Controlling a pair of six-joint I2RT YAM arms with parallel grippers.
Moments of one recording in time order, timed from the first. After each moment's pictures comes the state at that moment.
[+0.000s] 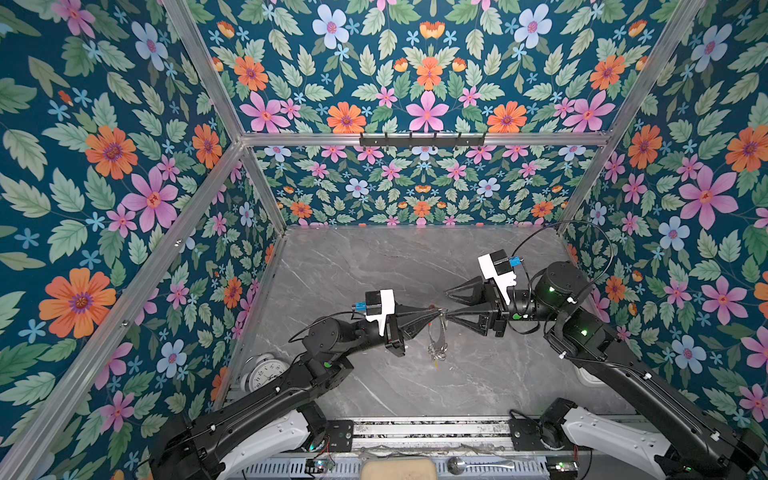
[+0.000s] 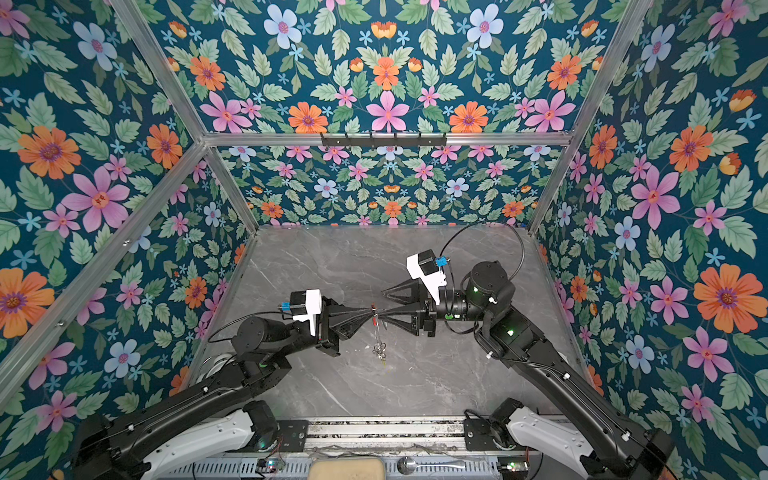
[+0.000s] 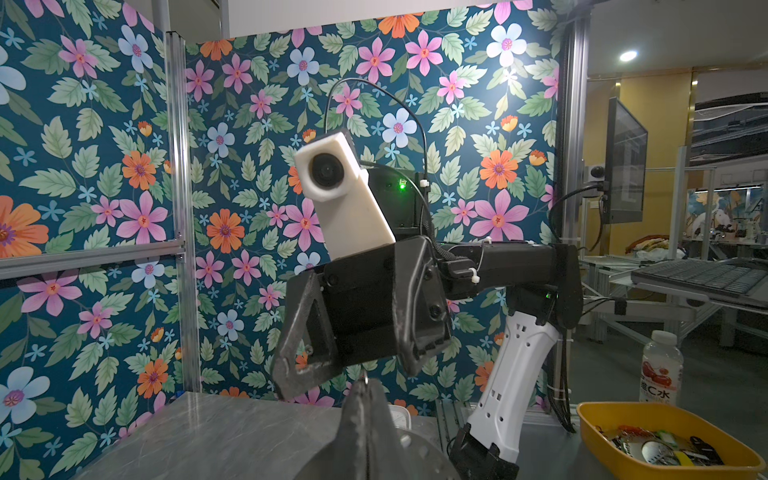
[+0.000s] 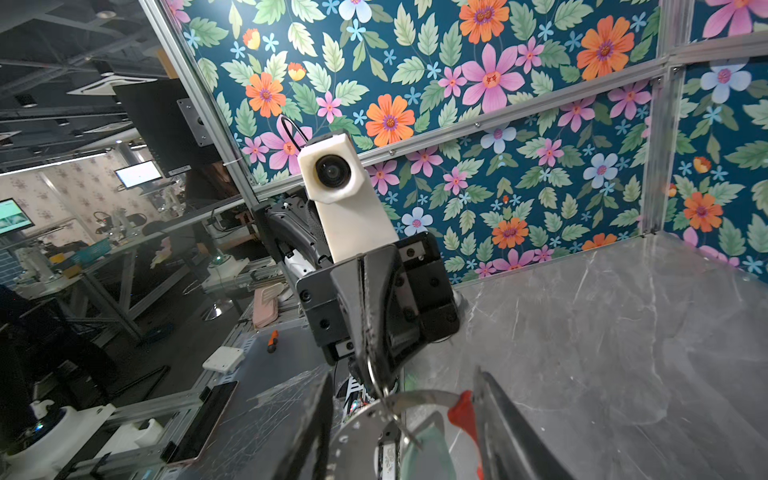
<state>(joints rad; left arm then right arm) -0.92 0.90 0.63 0.76 0.51 -0.24 0.66 0.97 1.04 -0.02 -0.90 0.30</state>
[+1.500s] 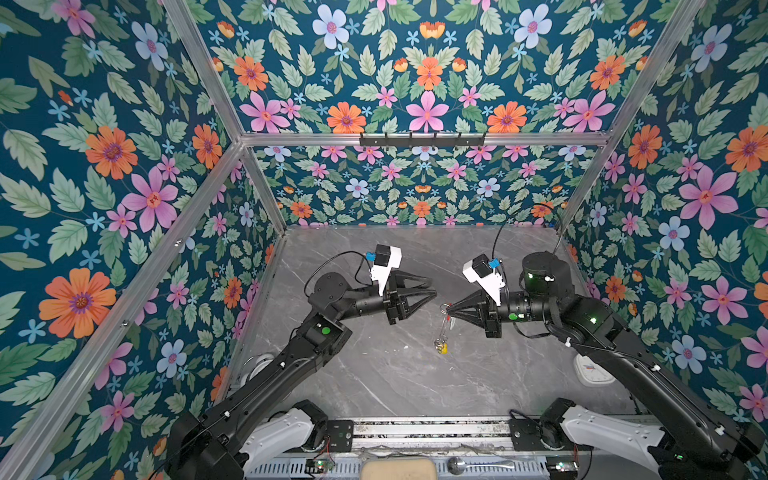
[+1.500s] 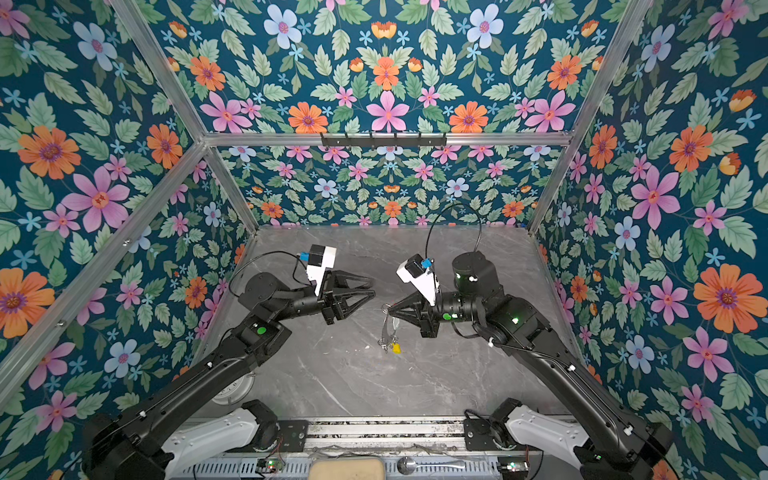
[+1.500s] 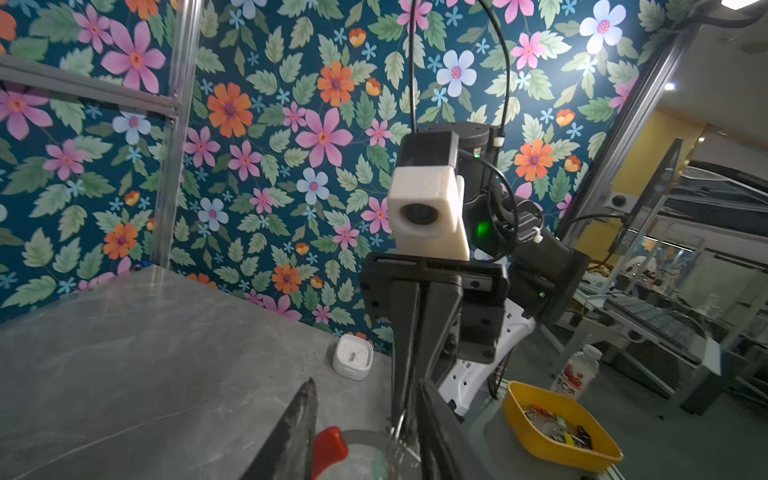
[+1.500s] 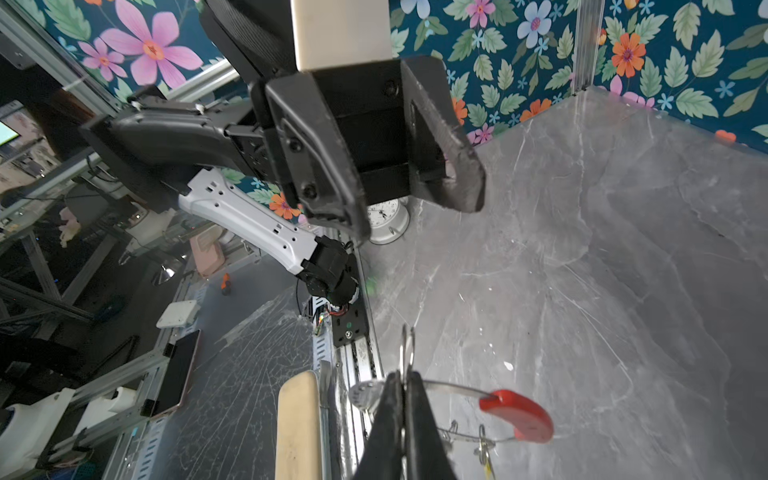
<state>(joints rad) -0.66 1.06 0.86 0.45 0.83 -0.52 0.66 1.05 1.24 -0.64 -0.71 0.05</state>
